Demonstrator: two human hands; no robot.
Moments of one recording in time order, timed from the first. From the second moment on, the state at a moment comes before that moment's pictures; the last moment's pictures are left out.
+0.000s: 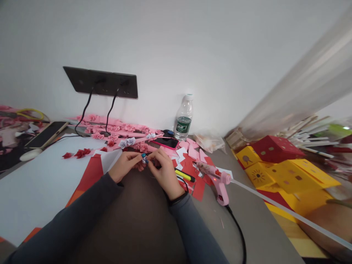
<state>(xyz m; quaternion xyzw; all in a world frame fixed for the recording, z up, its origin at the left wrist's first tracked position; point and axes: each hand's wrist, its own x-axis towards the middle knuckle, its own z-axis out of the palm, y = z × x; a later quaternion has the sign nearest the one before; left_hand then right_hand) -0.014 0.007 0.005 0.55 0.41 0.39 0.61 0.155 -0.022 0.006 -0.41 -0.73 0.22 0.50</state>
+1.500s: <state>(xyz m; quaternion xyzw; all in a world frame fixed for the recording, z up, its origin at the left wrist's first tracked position) -0.008 0.005 0.014 0.37 0.38 0.45 0.72 0.157 -0.017 -0.004 -0.45 -0.66 0.27 0.53</state>
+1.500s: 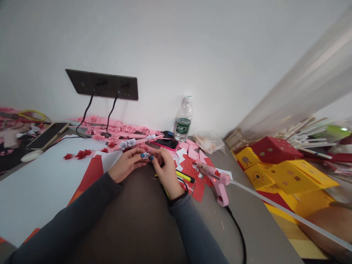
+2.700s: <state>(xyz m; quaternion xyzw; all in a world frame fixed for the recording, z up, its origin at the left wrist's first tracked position) -0.026 0.015 0.012 0.66 0.47 0.52 0.26 0.155 -0.013 -0.010 -0.45 -0.64 0.28 0.55</state>
